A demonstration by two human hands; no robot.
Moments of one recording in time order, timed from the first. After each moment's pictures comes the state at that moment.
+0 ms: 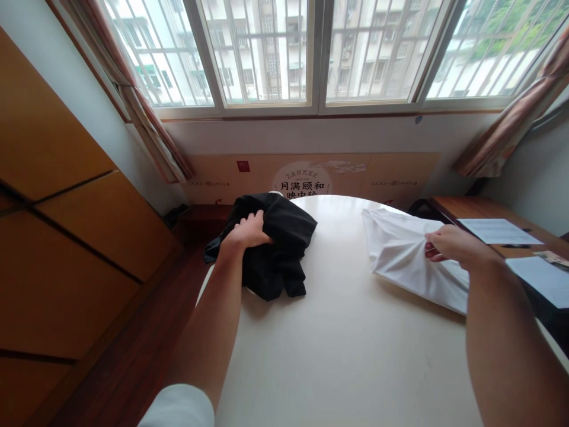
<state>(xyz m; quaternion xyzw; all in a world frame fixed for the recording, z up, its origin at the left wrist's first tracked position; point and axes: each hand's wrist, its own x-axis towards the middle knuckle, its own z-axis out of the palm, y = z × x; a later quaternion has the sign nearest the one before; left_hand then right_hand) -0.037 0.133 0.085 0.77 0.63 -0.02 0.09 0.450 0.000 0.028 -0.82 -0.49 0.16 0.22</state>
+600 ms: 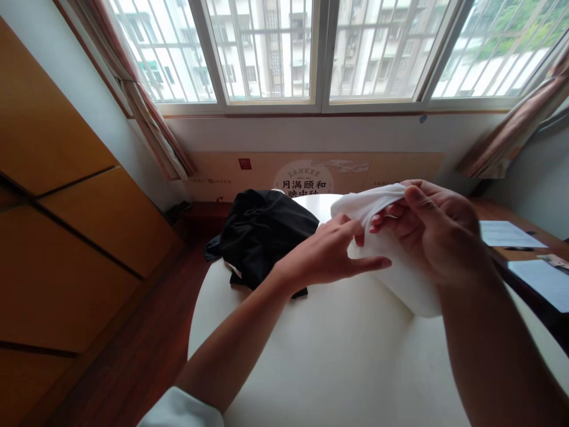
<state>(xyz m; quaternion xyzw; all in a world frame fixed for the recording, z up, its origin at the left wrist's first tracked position) 0.073 0.013 0.124 0.91 0.22 0.27 0.23 0.258 -0.044 0.140 -0.33 -0.52 0.36 0.70</state>
